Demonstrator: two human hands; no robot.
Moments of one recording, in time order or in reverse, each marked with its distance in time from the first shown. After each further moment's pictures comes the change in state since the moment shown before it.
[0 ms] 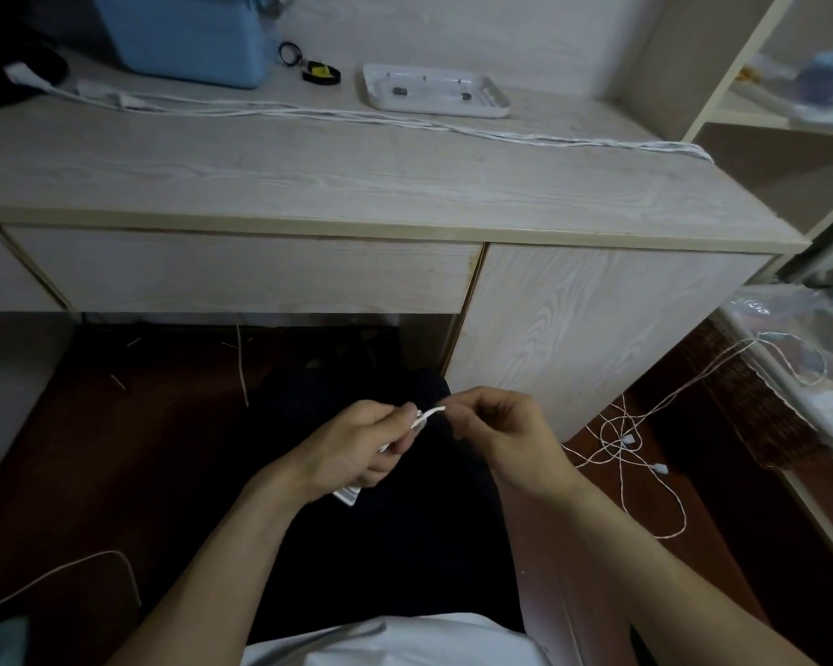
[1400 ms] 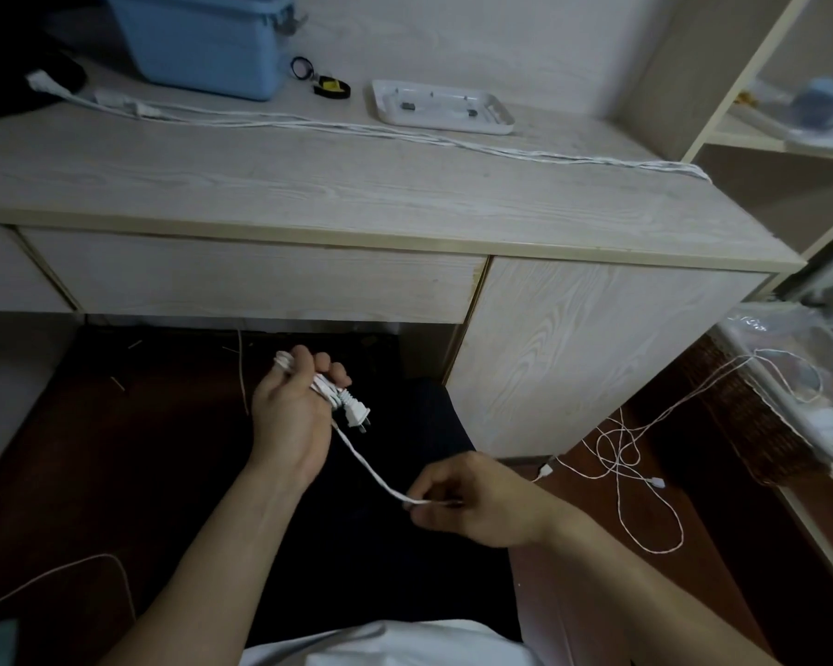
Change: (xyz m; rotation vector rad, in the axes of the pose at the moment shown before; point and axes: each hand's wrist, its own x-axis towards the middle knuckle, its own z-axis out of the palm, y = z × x) left_hand 0.013 -0.001 -0.026 -0.767 0.790 0.404; right_hand -0.009 0.009 0.014 -0.502 -0.477 0.068
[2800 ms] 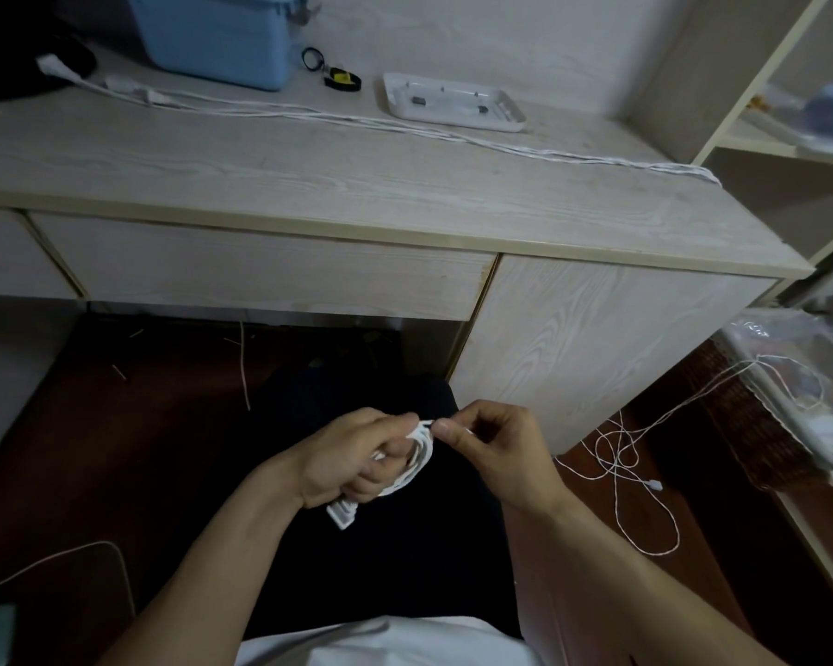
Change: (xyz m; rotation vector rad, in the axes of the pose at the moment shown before) left_hand -0.028 0.005 -0.005 0.665 -0.809 -0.580; right_hand 0.009 0.000 -0.007 0.403 0.541 -0.068
